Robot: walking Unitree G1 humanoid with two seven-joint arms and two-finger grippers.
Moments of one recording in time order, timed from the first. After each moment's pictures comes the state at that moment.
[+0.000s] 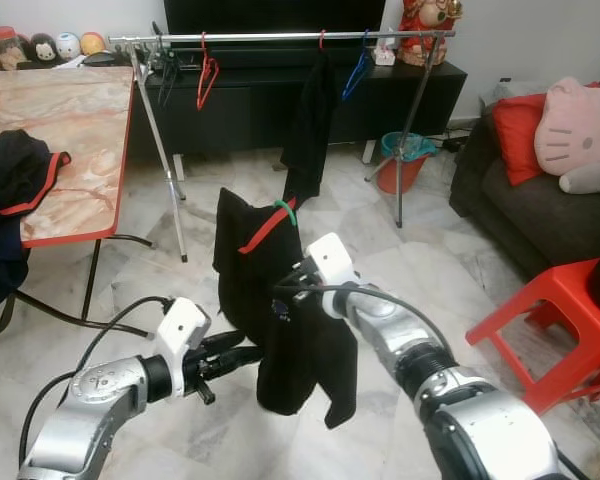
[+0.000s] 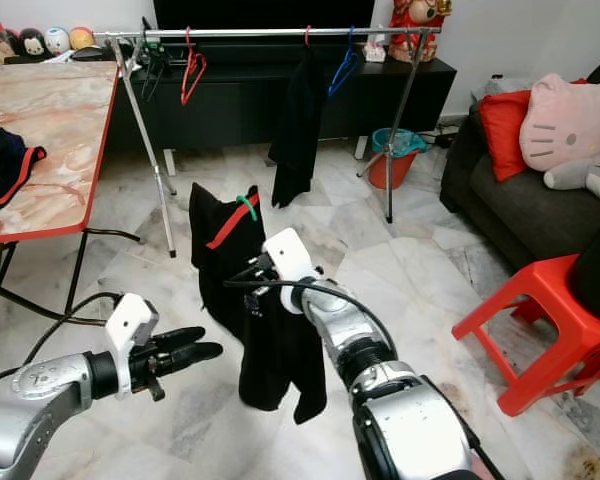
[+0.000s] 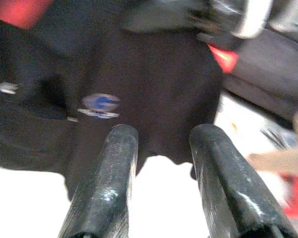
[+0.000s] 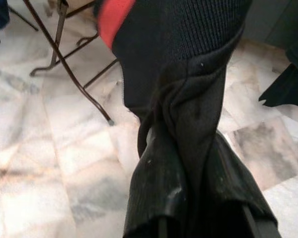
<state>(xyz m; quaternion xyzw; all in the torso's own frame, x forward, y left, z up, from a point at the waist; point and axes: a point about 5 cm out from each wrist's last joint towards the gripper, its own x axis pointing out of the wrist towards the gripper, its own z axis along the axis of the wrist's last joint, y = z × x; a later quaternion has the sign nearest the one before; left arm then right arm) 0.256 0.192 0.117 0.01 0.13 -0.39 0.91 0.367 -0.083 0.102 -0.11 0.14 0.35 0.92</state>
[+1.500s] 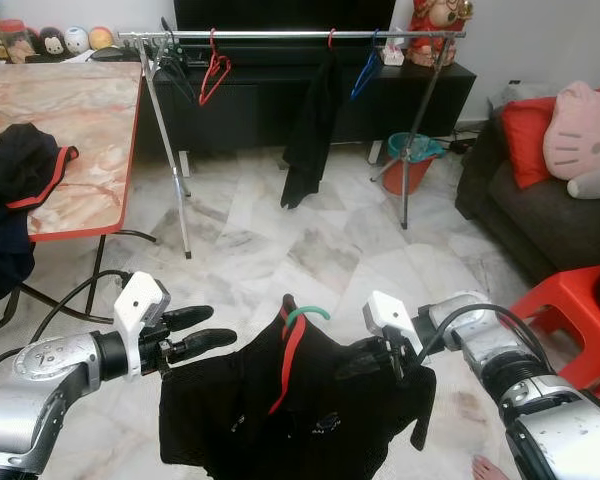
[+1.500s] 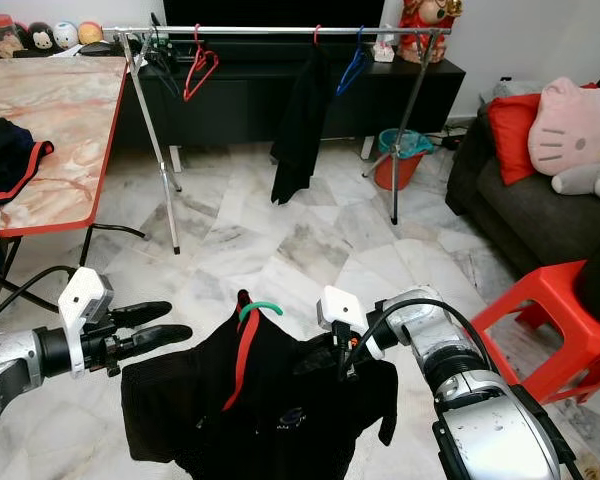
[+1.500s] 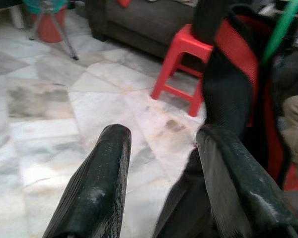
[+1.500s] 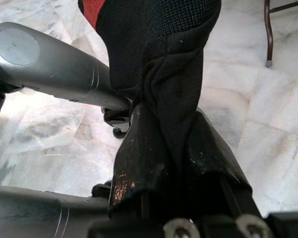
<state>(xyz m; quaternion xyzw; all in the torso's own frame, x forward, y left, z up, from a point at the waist) 0.254 0.208 0.140 0.05 0.13 -0.47 0.87 0.317 -0.150 0.090 -0.15 0.23 0.70 0.66</state>
